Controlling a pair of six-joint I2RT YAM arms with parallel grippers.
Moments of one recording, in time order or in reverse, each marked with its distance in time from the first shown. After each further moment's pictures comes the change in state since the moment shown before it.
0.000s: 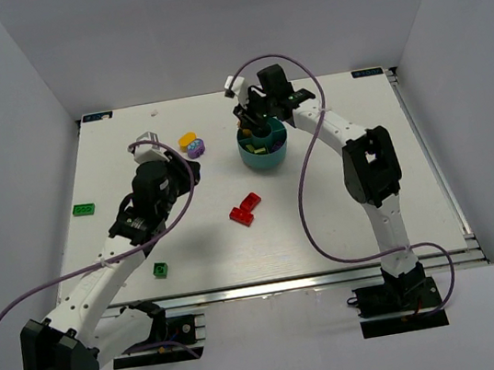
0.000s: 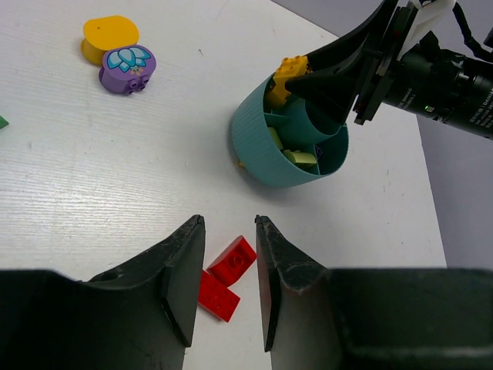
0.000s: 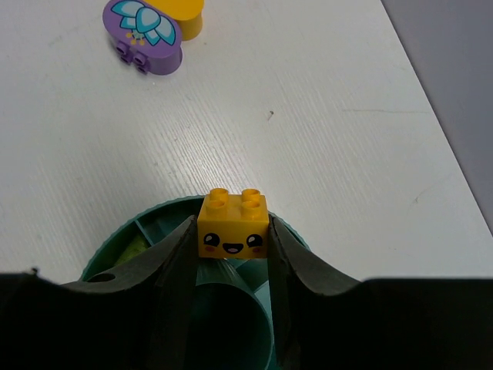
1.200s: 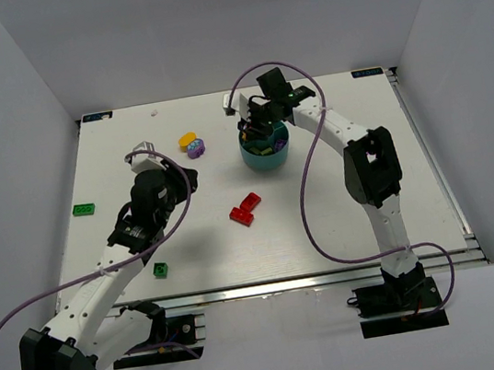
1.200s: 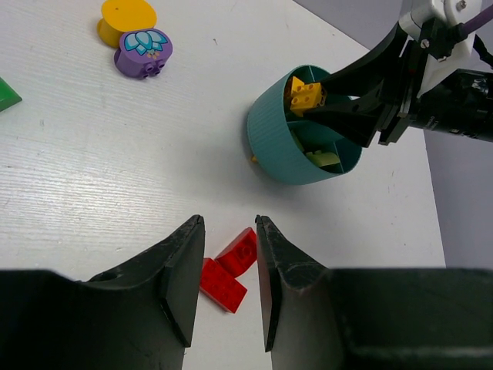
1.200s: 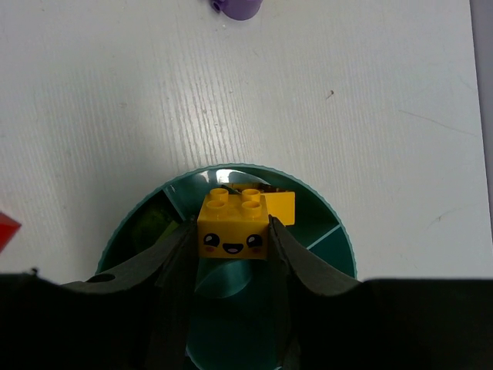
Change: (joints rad) left arm 0.011 -0.055 -0.076 0.003 -0.010 -0.036; right arm 0.002 -0.005 0.032 -0.245 -0.077 -0.300
